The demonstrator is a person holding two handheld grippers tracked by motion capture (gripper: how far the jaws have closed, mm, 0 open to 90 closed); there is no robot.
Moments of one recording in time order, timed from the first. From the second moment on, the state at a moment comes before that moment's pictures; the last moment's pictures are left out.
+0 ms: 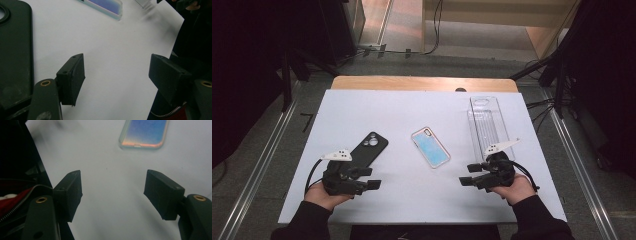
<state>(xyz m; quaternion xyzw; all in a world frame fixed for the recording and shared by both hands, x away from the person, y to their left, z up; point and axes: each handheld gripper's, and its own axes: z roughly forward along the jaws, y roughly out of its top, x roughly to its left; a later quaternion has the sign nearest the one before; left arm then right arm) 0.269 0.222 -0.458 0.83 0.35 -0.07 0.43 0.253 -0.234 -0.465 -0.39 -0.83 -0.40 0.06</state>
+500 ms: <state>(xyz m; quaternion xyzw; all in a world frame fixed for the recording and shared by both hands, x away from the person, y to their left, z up) 0.269 0.220 -0.457 0.83 0.35 -0.07 0.43 0.250 -0.244 -0.466 -0.40 -0.82 -0.40 0.07</state>
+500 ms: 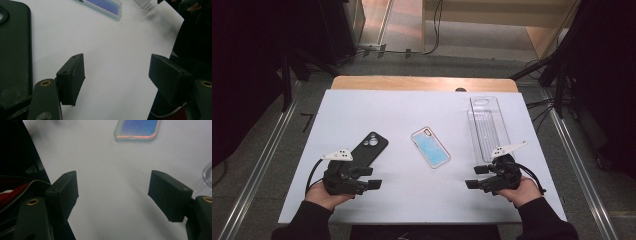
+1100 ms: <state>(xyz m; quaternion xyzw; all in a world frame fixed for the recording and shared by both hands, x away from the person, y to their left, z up) 0.269 0.222 -0.457 0.83 0.35 -0.07 0.43 0.291 -0.190 -0.437 -0.41 -0.82 -0.41 0.02</state>
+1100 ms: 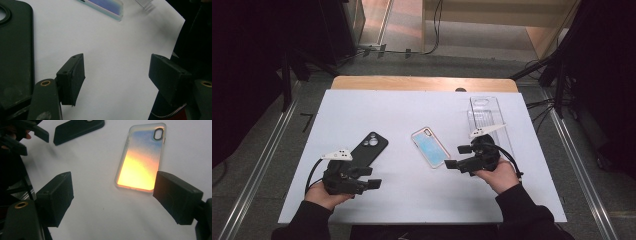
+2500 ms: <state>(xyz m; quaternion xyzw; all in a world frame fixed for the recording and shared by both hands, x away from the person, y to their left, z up) 0.270 0.224 -0.458 0.82 0.36 -0.08 0.43 0.363 -0.121 -0.483 -0.45 -0.82 -0.35 -0.05</state>
